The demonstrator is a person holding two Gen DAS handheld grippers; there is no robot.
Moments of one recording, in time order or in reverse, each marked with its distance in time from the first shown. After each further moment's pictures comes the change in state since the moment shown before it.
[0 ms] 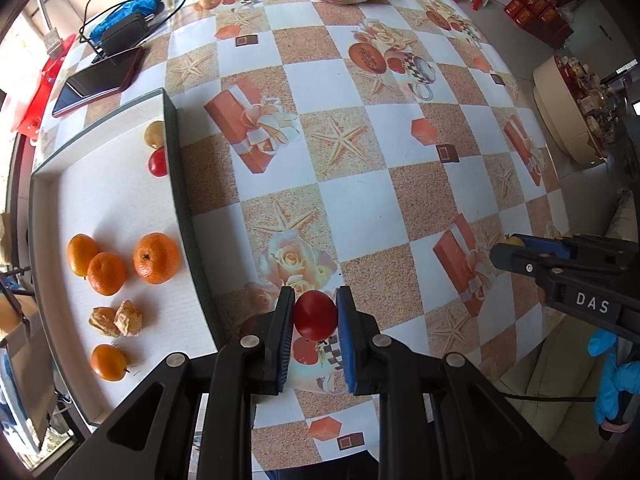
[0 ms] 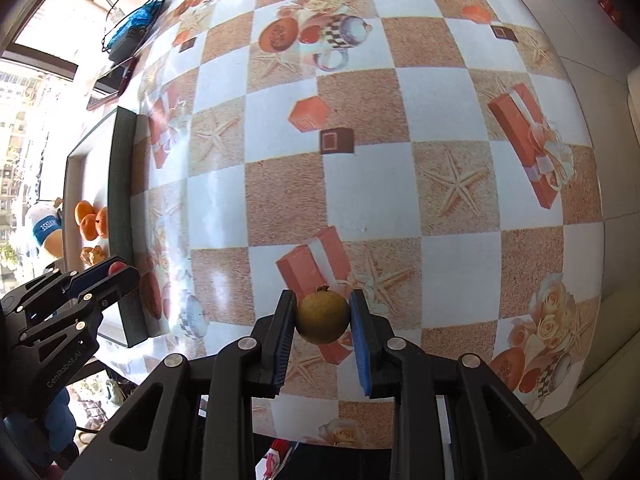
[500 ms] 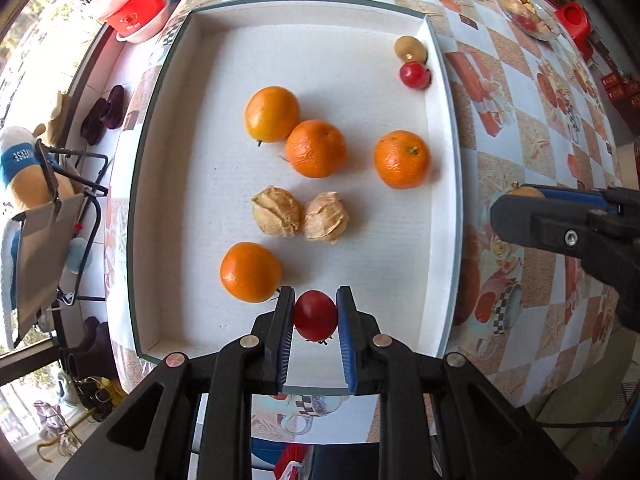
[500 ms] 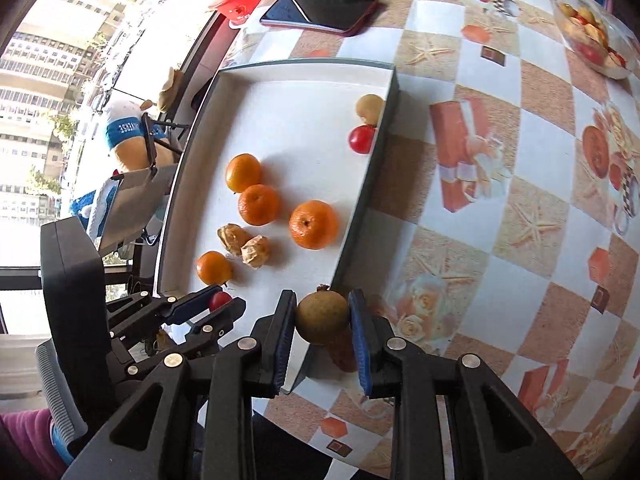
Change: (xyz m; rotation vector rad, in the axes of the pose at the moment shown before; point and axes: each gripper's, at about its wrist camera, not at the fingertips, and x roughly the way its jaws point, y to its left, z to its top) left arm 0.024 0.121 -0.066 -0.334 0.079 0.128; right arm 0.034 0.217 0.035 -0.414 0.097 0.166
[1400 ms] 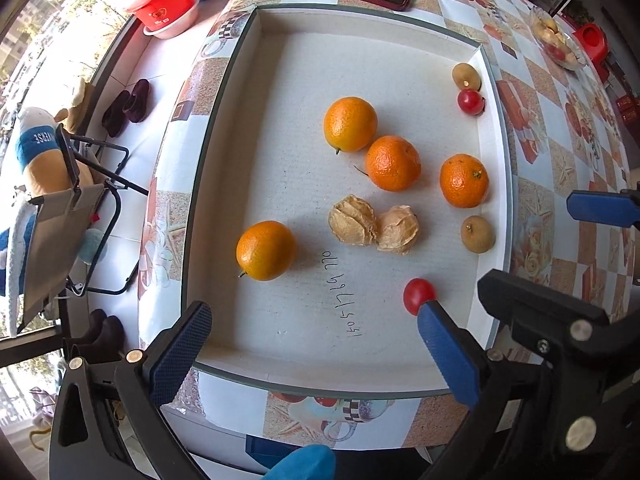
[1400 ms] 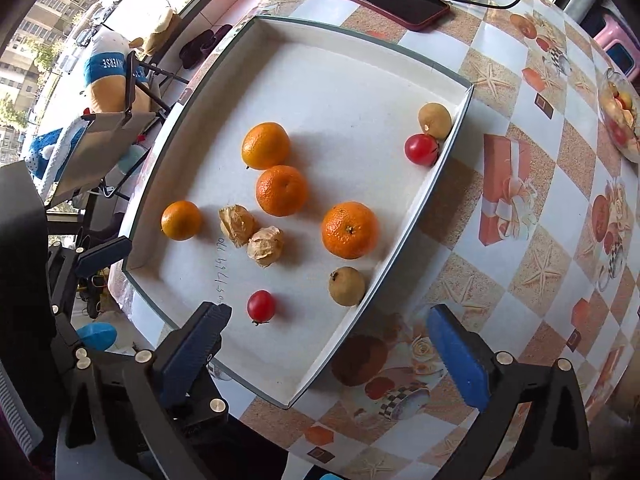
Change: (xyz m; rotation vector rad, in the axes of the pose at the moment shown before) left arm -0.003 0.035 -0.002 -0.053 -0.040 0.038; right arm 0.026 0.048 0.015 -0.163 0.072 -0.228
